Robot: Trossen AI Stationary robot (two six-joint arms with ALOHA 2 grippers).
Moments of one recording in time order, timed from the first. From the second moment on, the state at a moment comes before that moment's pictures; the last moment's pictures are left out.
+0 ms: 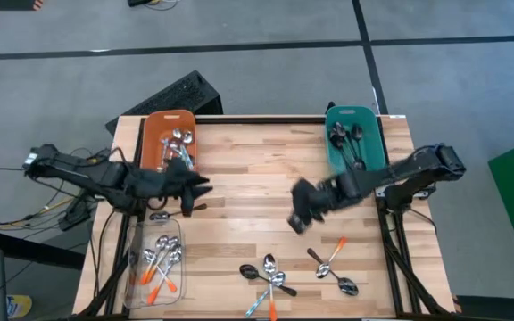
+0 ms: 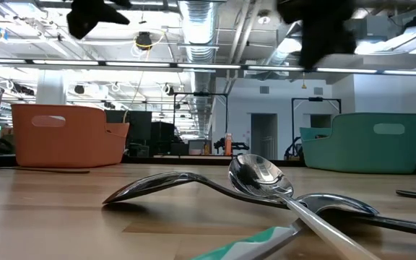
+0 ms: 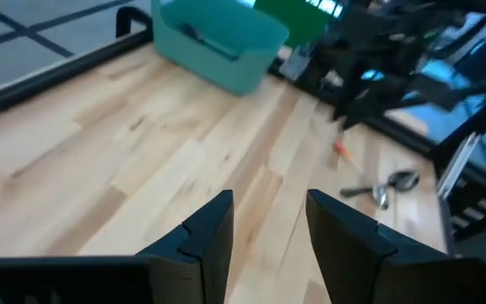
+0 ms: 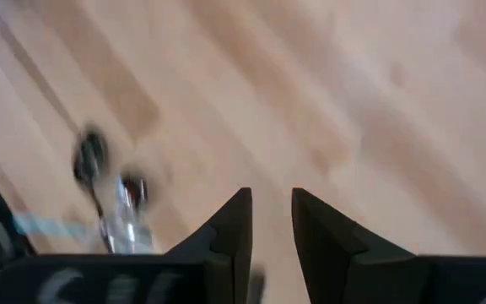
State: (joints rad) left arm -0.24 0.87 0.83 -0.44 -0.44 -0.61; right arm 0.24 1.49 1.25 -0.86 0.15 0.96
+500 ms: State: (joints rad) left arm -0.42 1.03 0.80 -0.36 -0.53 -0.77; right arm 0.66 1.60 1.21 -1.01 0.16 1.87
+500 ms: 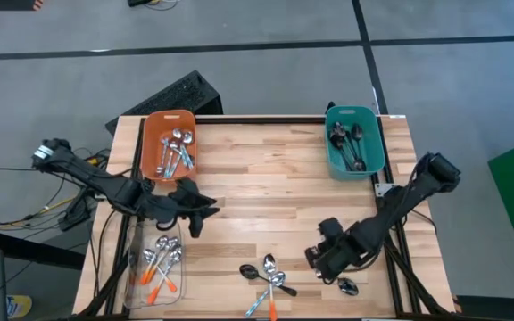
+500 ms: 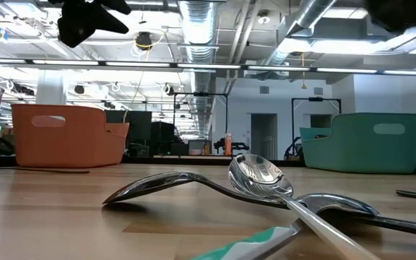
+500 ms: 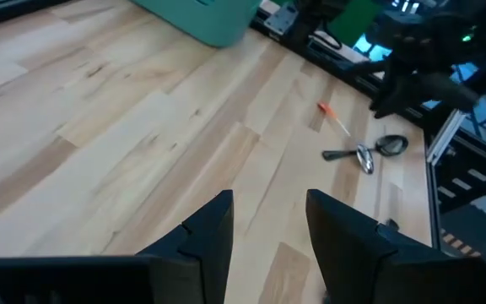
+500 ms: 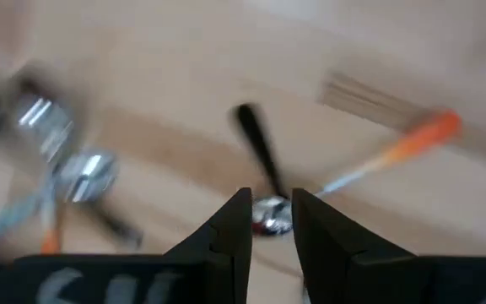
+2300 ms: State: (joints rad) left arm -0.53 1.07 0.80 -0.36 -0.58 -0.83; right arm 0.68 1.86 1.21 -1.05 -0.06 2.33
